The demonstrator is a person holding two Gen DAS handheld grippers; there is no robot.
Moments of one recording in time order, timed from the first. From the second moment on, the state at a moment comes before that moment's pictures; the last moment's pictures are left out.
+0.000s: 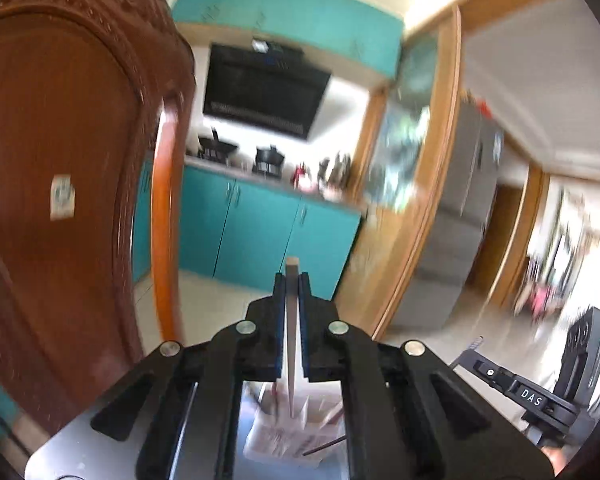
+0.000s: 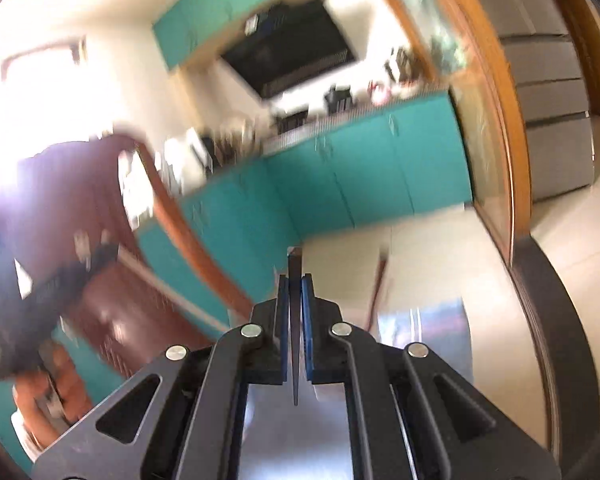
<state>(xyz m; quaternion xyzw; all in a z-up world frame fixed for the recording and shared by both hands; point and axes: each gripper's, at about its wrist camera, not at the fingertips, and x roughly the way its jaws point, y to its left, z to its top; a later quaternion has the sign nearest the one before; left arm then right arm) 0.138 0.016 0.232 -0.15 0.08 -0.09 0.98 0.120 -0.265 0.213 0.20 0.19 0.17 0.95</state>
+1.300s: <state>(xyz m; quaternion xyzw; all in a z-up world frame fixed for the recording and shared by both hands) 0.089 -0.003 0.066 -0.01 0.21 -0.01 0.98 0.030 -0.250 0.089 0.07 0.22 0.03 0.97</state>
